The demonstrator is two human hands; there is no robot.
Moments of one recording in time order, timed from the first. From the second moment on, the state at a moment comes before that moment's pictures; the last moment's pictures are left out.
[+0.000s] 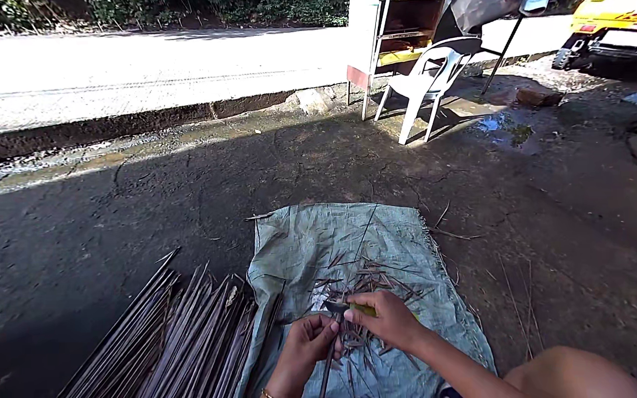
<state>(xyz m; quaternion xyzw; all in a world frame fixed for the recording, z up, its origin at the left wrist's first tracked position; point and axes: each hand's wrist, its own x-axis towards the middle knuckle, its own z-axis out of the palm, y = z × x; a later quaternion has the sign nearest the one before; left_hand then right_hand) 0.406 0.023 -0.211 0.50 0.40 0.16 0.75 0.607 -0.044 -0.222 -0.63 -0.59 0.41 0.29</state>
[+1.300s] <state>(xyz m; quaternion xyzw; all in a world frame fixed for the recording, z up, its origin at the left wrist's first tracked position) 0.393 0.017 -0.208 0.53 0.35 0.12 0.76 0.705 -0.035 -0.181 -0.64 -0.27 0.25 0.68</state>
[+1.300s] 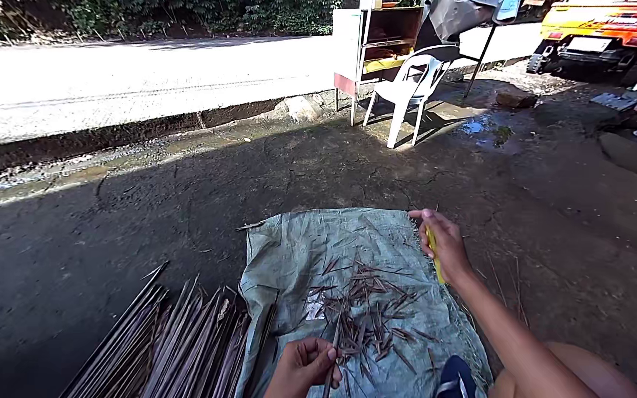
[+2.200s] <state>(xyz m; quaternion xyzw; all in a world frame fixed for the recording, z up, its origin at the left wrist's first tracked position) 0.404 0.009 -0.212 0.56 0.36 0.14 0.73 0.624 -0.035 -0.212 -0.66 -0.46 0.48 0.36</state>
